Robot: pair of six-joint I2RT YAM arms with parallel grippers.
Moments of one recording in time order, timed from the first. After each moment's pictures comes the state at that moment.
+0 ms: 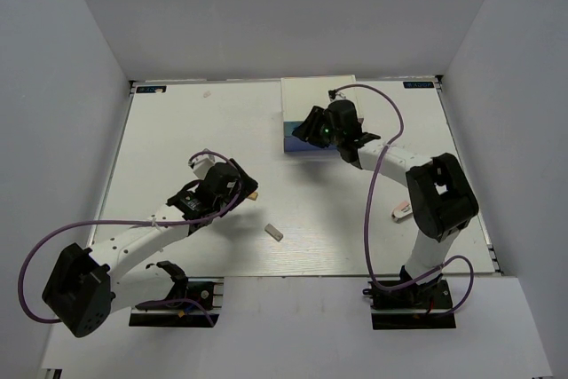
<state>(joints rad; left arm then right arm) -0.67 1.10 0.62 -0.30 -0.33 -1.16 0.52 1.78 1.14 0.17 -0.16 0.73</state>
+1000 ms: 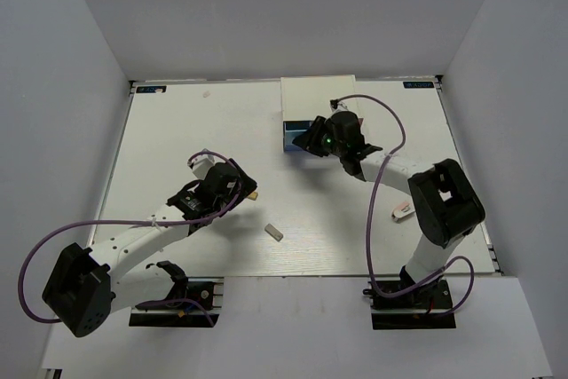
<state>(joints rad) -0.67 1.10 0.62 -0.31 -0.35 -1.16 0.53 1.75 1.01 0.31 -0.18 0.78</state>
